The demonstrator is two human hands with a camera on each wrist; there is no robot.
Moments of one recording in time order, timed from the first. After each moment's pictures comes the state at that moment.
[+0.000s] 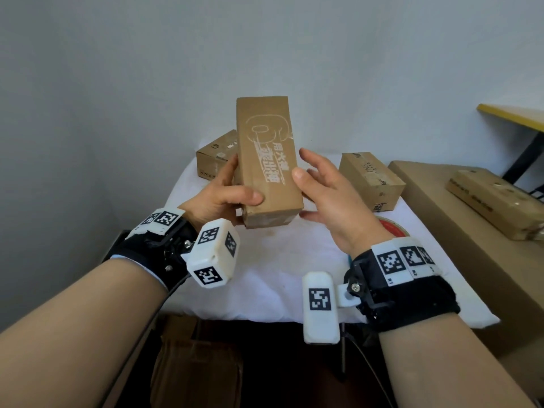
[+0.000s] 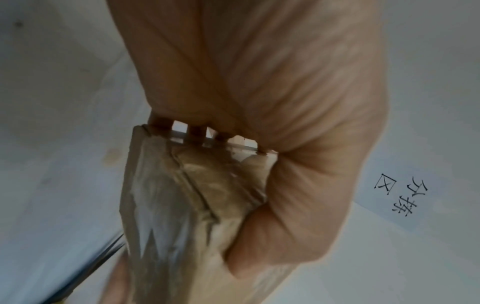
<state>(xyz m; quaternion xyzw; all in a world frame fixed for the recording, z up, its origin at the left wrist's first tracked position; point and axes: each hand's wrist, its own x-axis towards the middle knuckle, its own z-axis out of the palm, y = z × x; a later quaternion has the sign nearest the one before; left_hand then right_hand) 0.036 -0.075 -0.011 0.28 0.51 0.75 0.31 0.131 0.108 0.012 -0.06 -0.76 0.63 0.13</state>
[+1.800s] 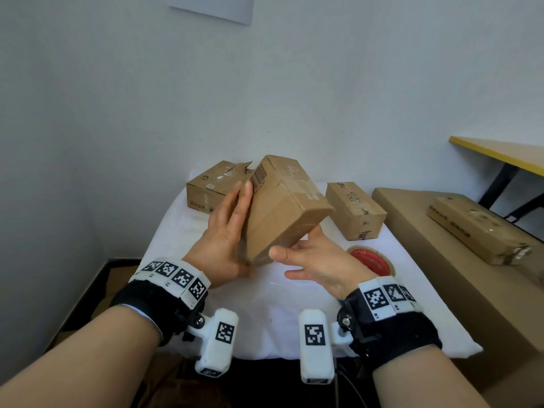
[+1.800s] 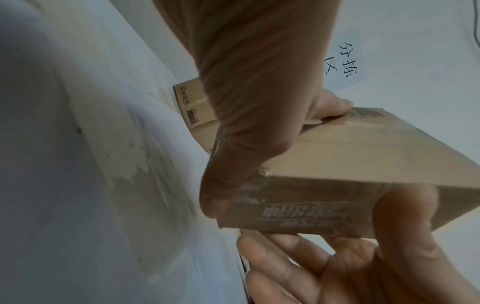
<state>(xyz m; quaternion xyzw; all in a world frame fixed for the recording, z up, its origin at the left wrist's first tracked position) 0.032 -0.066 -0.036 0.42 0.83 0.36 -0.07 0.141 0.120 -0.003 -0.11 -0.76 0.63 -0.02</state>
